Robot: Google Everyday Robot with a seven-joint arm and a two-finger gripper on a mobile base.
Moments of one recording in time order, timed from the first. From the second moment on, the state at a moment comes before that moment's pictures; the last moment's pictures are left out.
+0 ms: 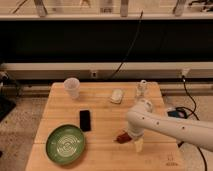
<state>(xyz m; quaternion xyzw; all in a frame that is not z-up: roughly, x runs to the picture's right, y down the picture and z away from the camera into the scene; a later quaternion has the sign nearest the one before) 0.146 0.287 0.786 -0.36 -0.09 -0.19 0.91</state>
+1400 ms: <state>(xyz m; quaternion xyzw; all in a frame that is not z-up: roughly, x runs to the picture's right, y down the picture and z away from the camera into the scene) 0.147 0.296 0.787 -0.37 -0.09 -0.18 0.91</state>
